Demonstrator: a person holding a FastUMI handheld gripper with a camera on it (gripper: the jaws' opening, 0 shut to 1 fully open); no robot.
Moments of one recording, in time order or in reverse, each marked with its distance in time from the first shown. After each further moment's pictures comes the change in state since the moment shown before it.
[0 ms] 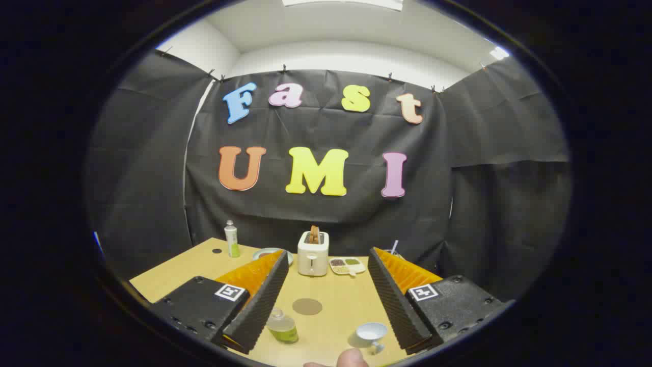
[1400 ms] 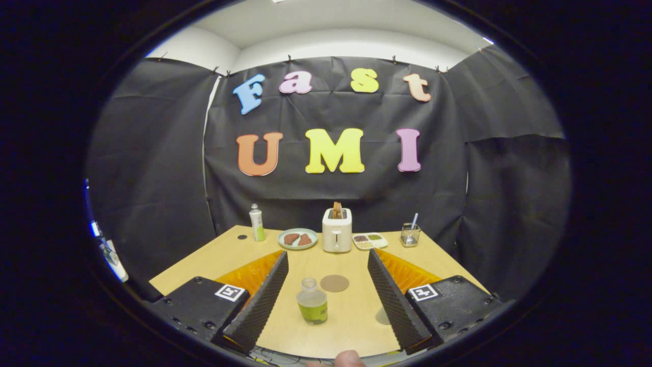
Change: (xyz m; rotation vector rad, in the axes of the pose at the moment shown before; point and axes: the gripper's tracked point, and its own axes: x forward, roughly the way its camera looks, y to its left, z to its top) arm -0.042 0.050 -0.072 0.059 0.135 0.115
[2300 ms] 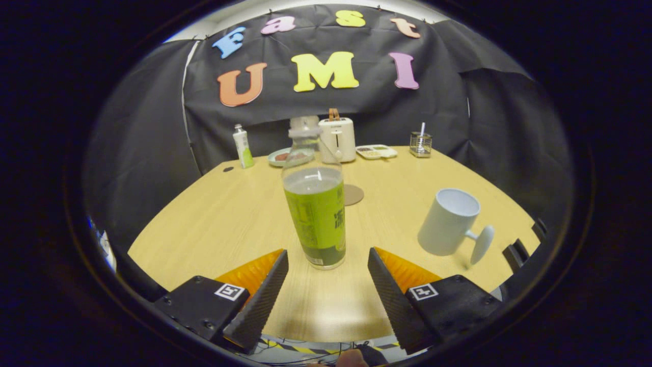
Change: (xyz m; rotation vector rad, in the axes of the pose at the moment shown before) arm 0.092 0.016 -0.225 0.105 0.346 -0.049
